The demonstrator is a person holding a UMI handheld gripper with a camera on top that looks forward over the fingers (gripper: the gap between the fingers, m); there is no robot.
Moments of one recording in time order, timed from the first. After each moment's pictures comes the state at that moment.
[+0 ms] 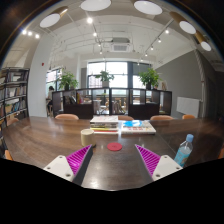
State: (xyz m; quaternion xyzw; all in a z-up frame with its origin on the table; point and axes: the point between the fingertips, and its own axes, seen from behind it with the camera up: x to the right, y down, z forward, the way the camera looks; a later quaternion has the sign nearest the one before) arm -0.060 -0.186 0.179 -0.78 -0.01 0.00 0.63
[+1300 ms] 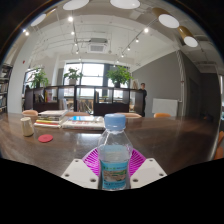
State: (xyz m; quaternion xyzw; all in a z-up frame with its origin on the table) arm 0.250 -0.114 0.084 -0.76 0.07 -0.10 0.64
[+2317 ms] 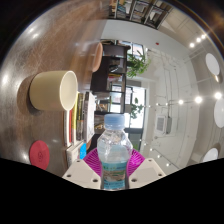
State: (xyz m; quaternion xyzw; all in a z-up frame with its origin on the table) arm -0.084 0.141 0.186 -0.47 -0.50 -0.54 0.48
